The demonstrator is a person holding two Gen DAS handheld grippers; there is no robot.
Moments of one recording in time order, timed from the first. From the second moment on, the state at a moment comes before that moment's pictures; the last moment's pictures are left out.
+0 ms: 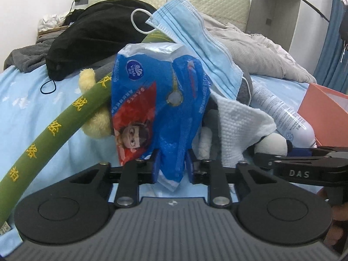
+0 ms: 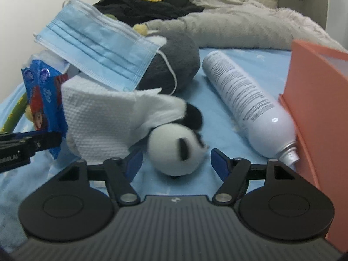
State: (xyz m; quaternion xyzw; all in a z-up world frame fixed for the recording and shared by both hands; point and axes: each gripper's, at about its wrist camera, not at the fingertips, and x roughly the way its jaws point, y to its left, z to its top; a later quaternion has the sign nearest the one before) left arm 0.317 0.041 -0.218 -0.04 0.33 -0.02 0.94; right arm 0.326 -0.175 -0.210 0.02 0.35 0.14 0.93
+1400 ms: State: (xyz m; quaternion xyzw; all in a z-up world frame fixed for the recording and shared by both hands) left arm 0.129 0.030 -0.165 -0.18 0.45 -0.08 0.87; right arm 0.148 -0.220 -0.159 0.01 0.41 0.11 0.91
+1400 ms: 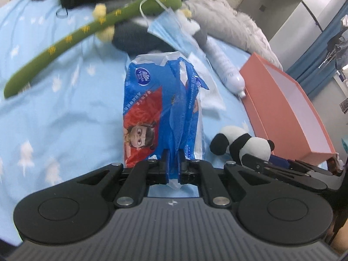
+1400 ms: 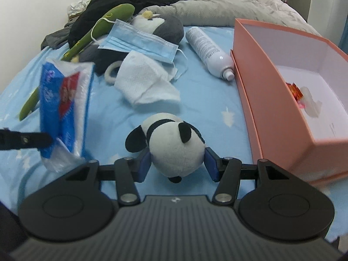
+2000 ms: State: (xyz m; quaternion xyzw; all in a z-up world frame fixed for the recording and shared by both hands) left arm 0.144 0.007 -0.173 -0.14 0.47 -0.10 0.87; right arm 0.124 -0.227 -0.162 0.01 0.42 0.13 0.90
